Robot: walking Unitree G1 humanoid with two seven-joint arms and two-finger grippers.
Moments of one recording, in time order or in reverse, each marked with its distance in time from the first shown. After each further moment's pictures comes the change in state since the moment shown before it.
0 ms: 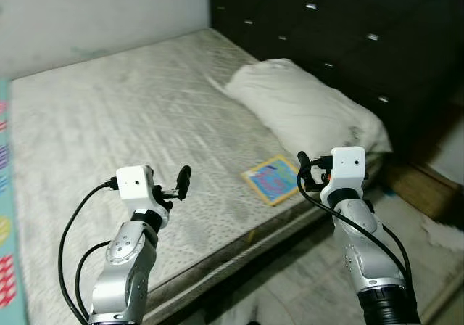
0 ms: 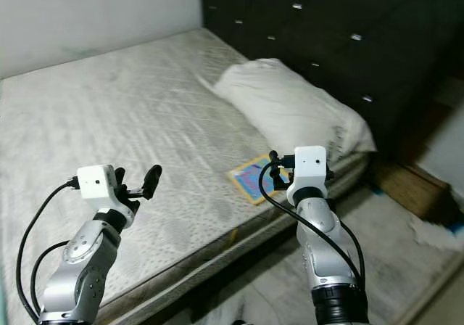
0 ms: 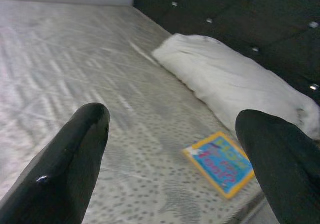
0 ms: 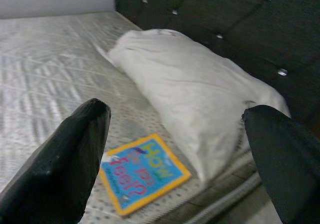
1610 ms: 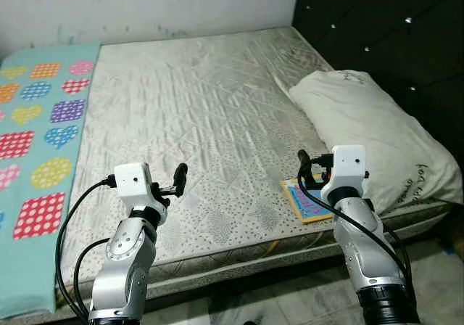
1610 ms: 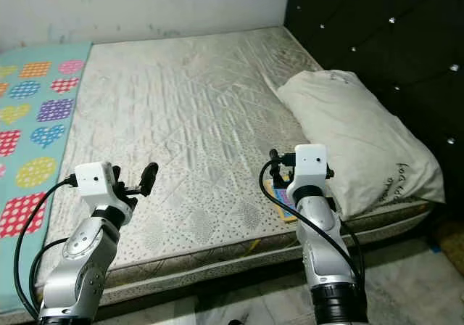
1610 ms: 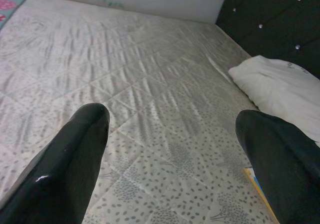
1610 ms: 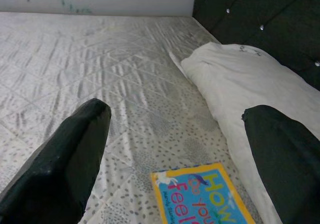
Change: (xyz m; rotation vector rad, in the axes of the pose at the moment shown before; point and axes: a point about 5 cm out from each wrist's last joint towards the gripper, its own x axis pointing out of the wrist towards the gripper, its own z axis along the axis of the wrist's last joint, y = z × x) left arm 0.003 0.005 0.004 0.016 -0.006 0.051; right arm 0.000 0.000 0.002 0.013 0.005 -0.003
